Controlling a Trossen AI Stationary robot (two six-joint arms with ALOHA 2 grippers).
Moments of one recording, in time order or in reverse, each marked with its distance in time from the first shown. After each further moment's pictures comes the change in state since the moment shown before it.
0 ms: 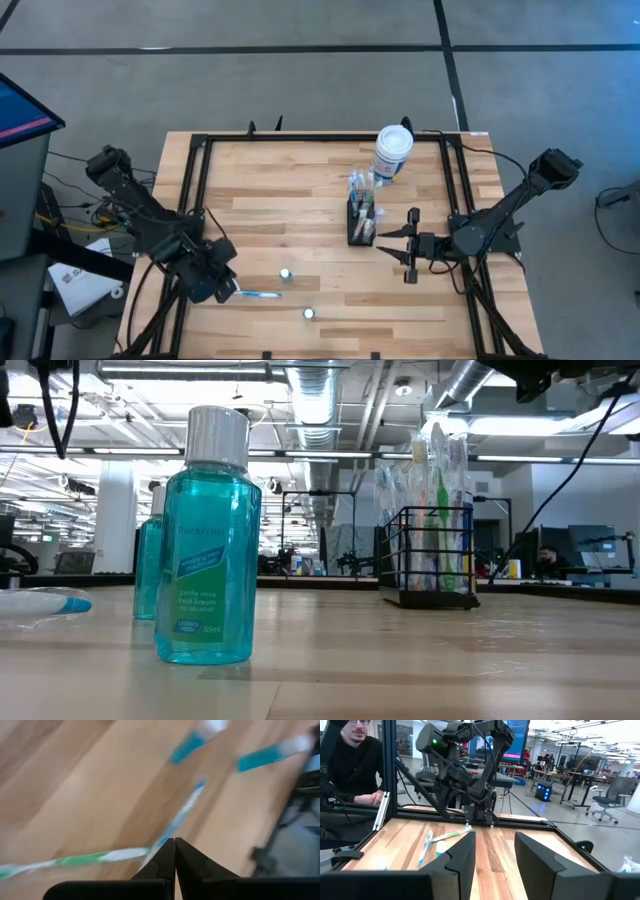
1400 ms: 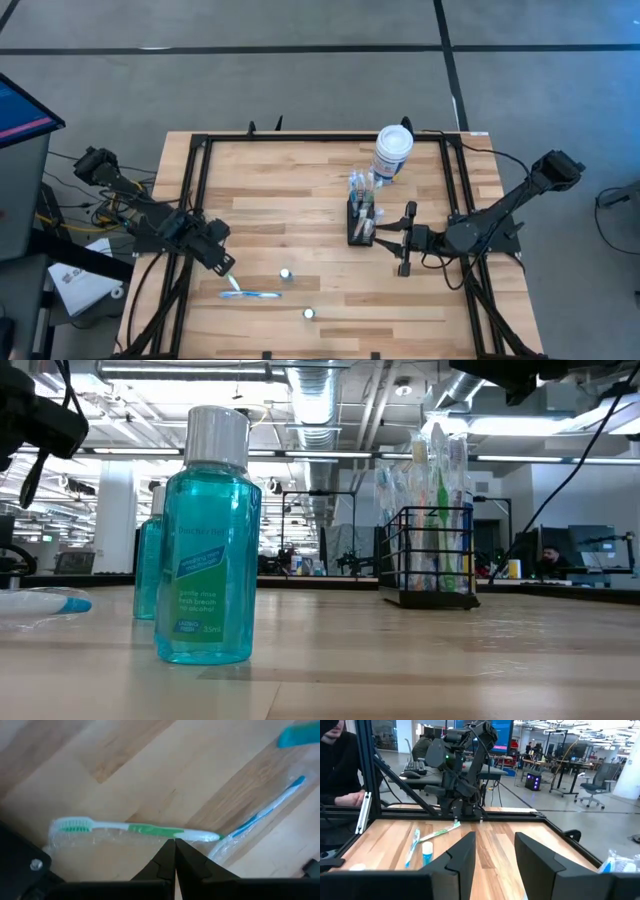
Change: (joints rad) left arm 0.243 -0.220 -0.234 -0.091 0.292 -0.046; right arm -0.069 0.000 0.060 -0.112 0.004 0.068
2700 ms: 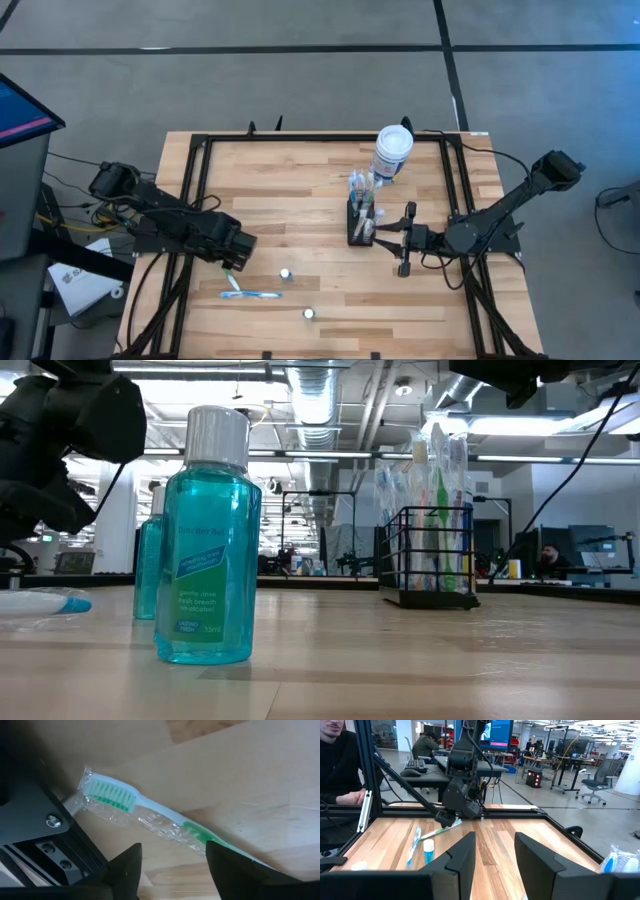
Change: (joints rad) left arm 0.299 0.450 0.000 -0.007 0.370 -0.001; right arm 0.000 0.000 0.000 -0.020 0.000 0.029
